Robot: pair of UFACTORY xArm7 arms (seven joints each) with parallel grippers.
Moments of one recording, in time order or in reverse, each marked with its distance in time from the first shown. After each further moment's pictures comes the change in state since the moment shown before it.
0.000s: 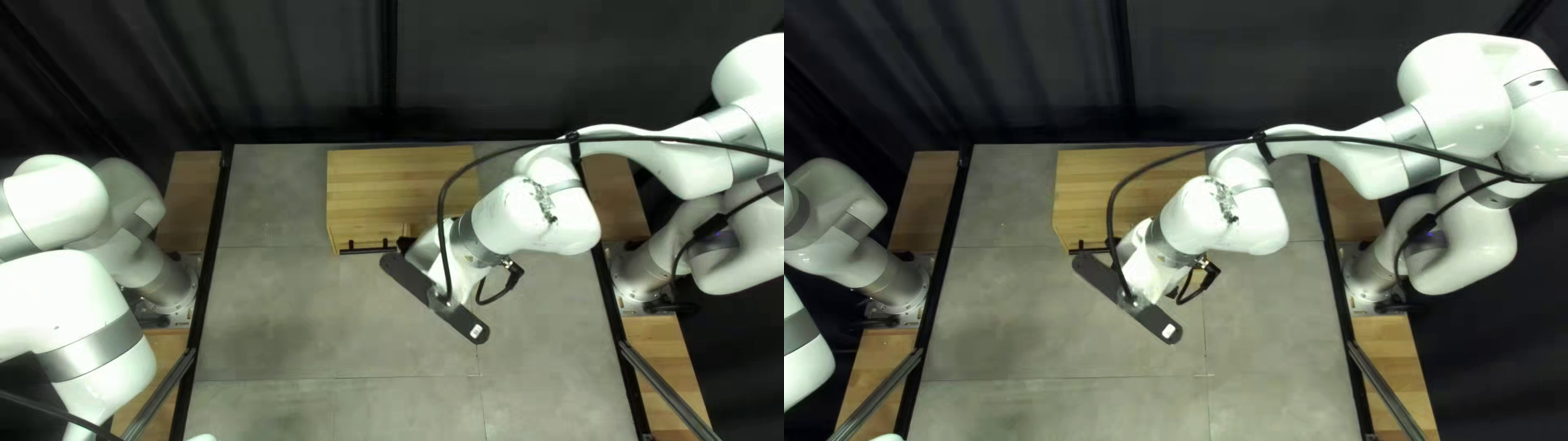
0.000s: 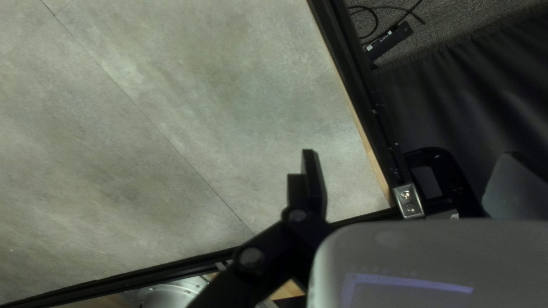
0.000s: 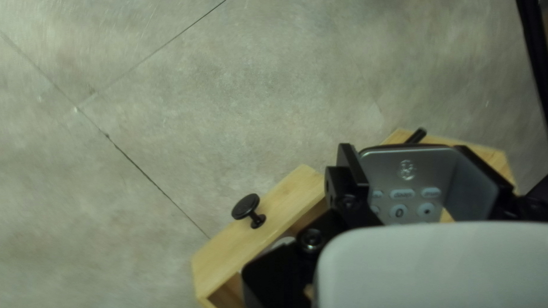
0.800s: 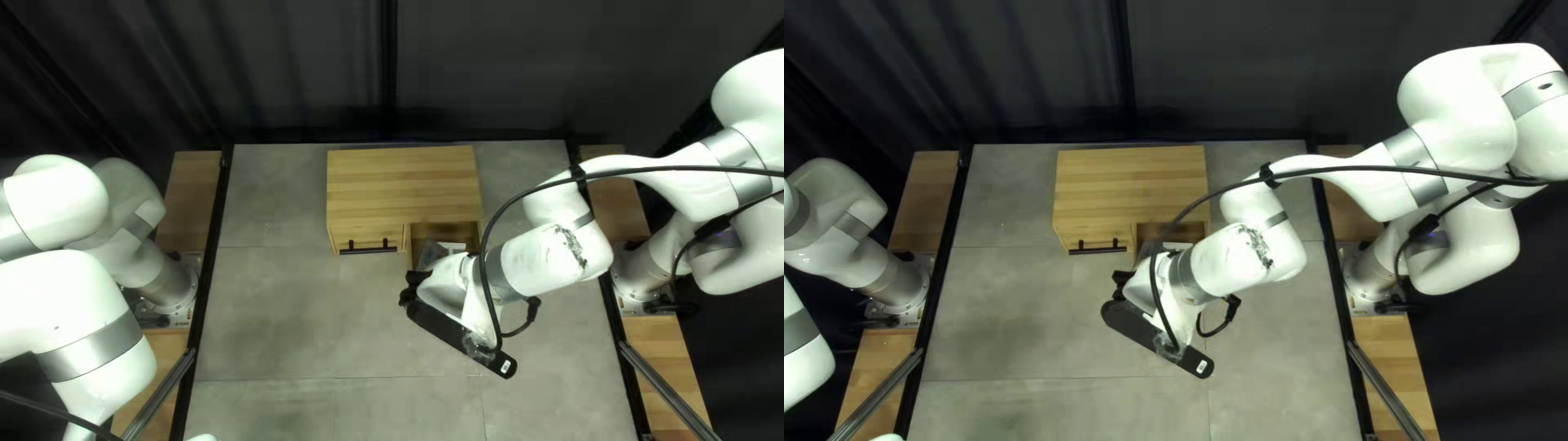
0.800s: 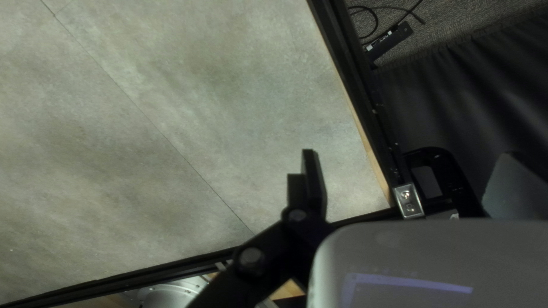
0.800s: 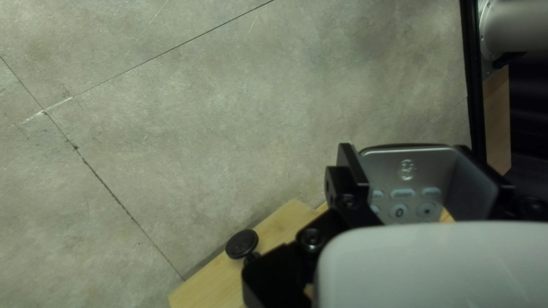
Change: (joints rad) left arm 0.000 0.000 0.000 0.000 0.000 0.000 0.000; right arm -0.024 -0.019 0.030 -0.192 -0.218 -0.292 0.193
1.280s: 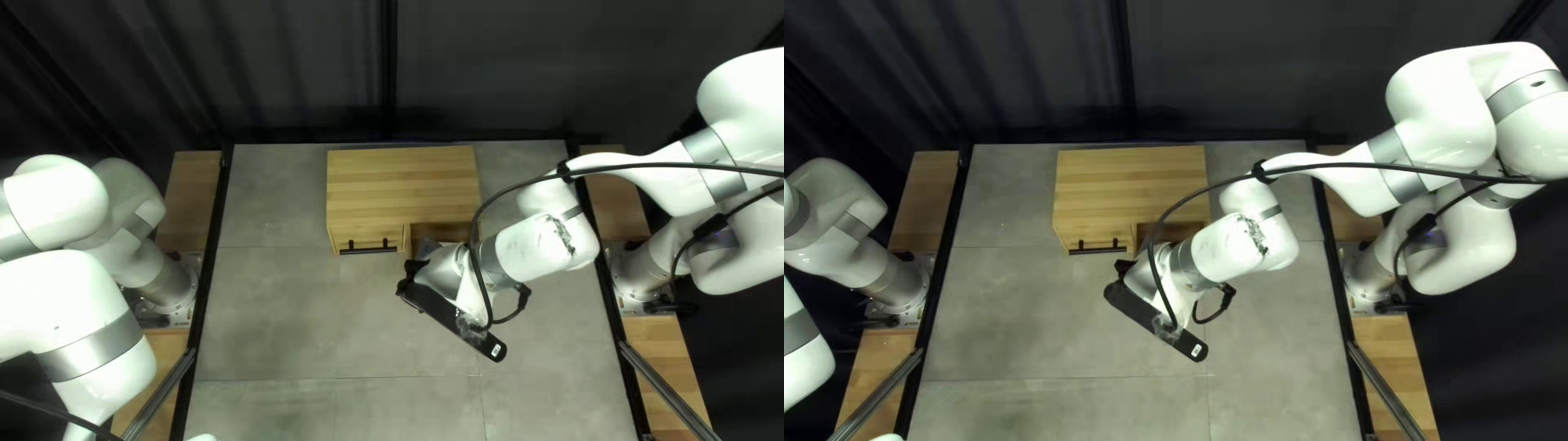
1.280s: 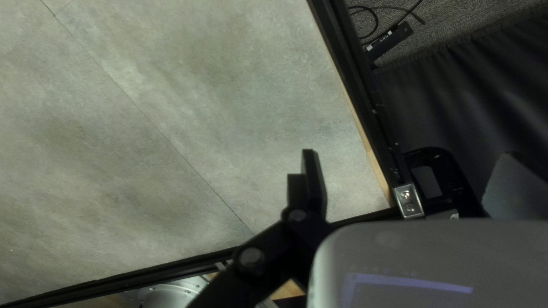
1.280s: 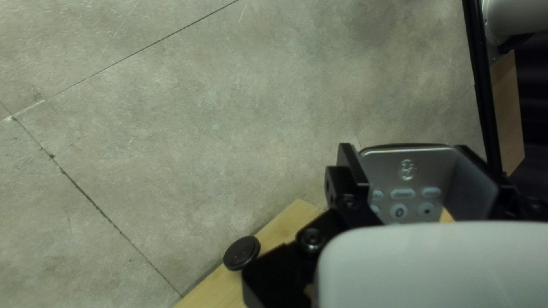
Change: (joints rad) left arm 0.000 0.000 0.000 0.000 0.000 0.000 0.000; right arm -0.038 0.036 -0.027 -0.051 -0.041 -0.128 0.043
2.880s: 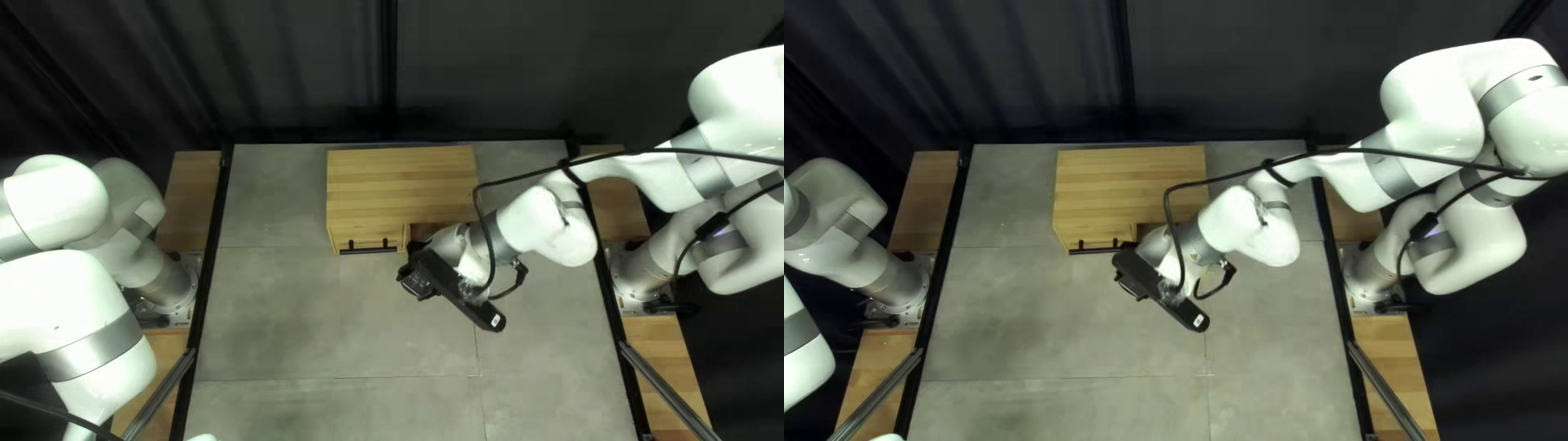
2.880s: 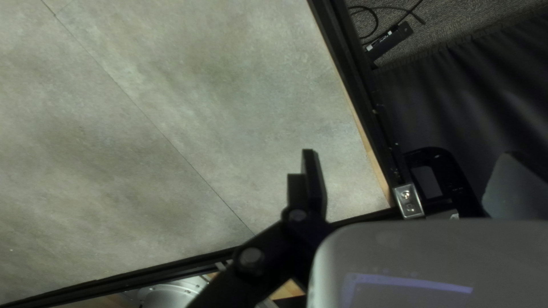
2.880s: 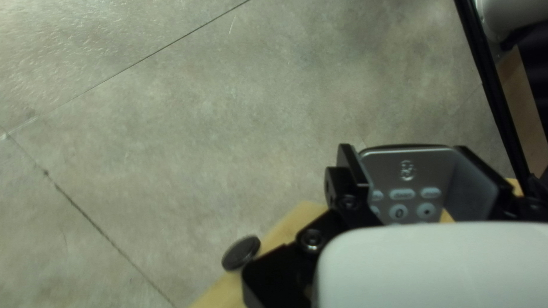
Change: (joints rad) left arm 0.000 0.000 0.000 0.000 0.000 0.000 0.000; right arm 0.337 -0.045 -0.358 -0.045 0.785 0.008 -0.776
